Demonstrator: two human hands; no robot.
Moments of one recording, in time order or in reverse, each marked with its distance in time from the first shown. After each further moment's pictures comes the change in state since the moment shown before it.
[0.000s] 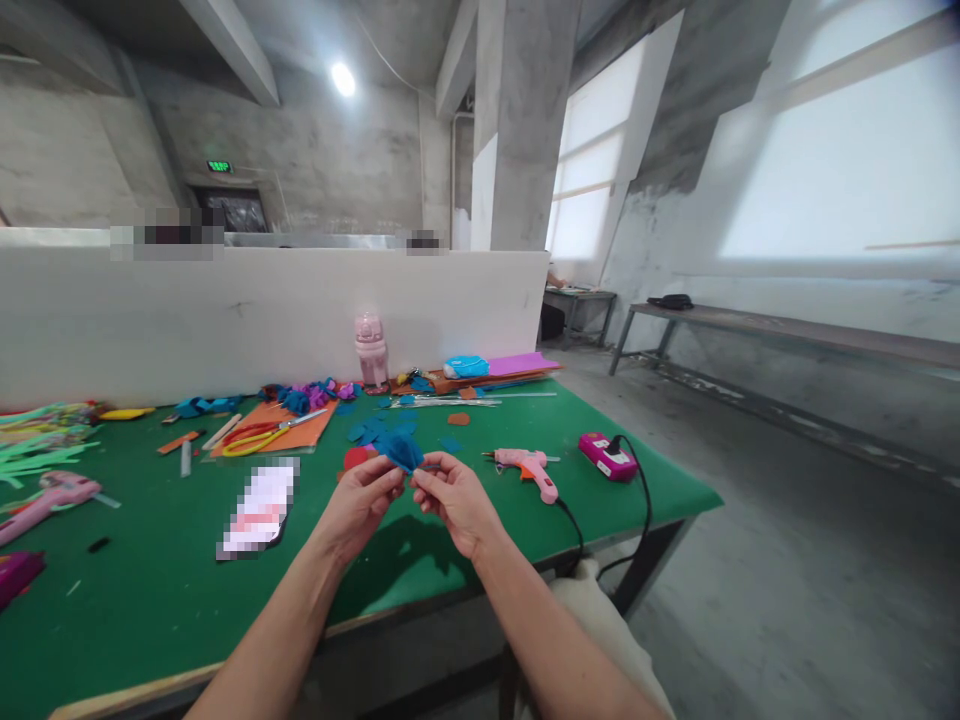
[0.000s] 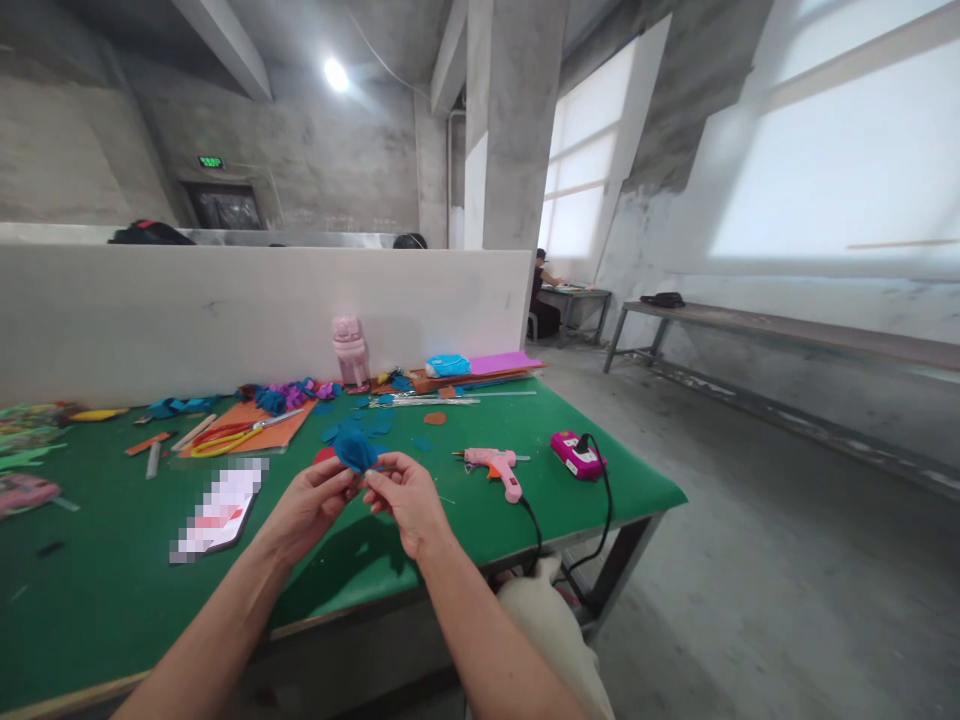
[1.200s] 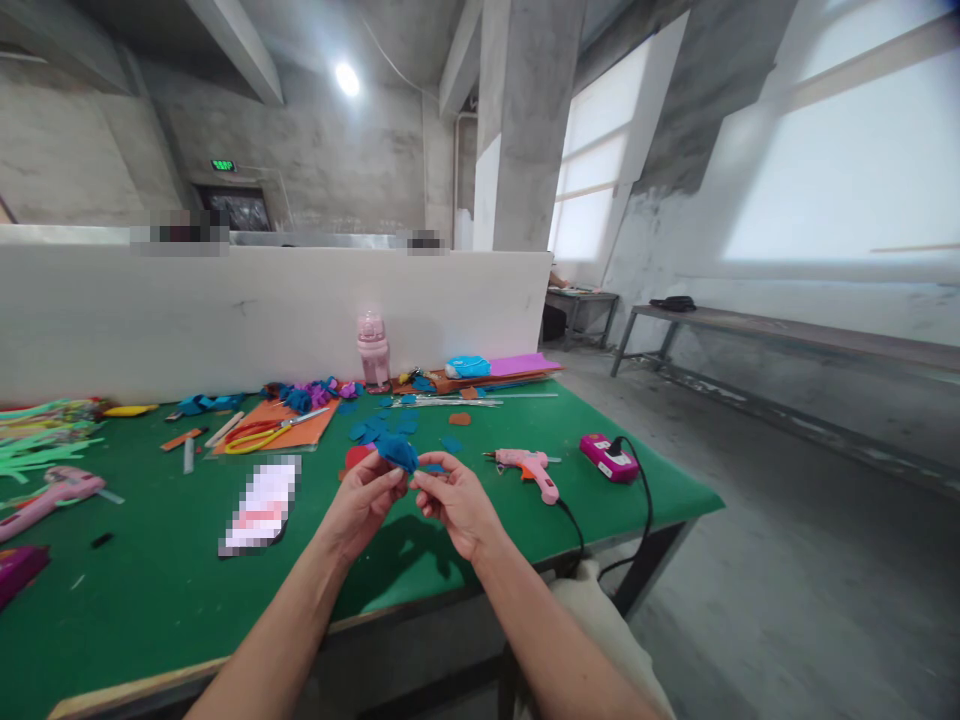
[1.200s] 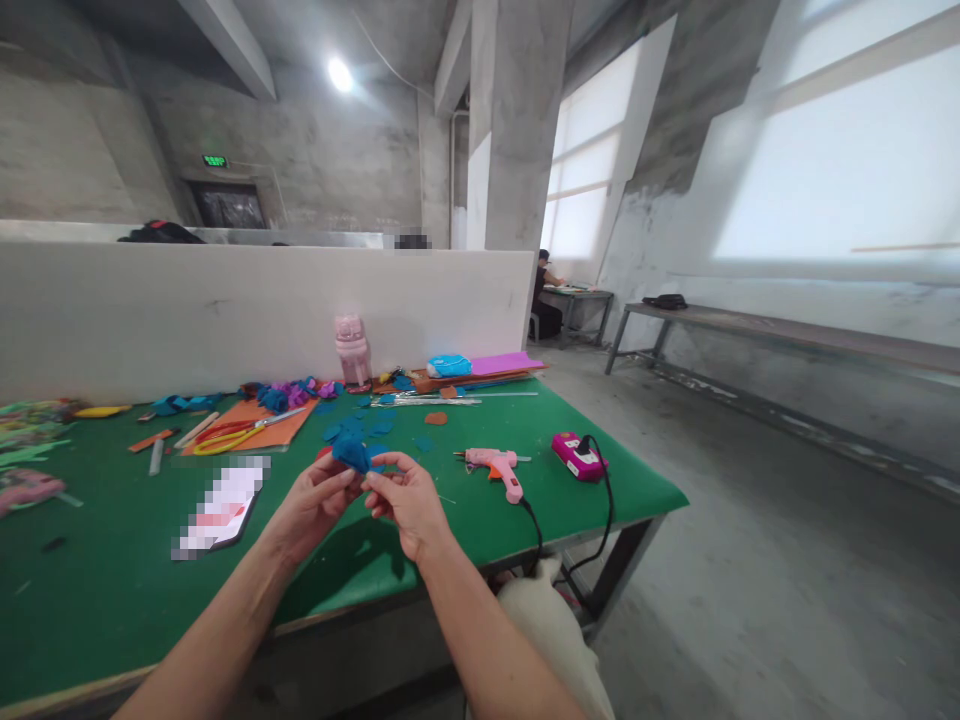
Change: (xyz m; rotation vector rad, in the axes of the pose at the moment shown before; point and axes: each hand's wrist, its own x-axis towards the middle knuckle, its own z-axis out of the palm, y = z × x) left_hand -0.001 -0.002 0.001 -0.098 -0.065 0.040; right_hand 0.000 0.003 -0.002 0.017 -0.017 0.035
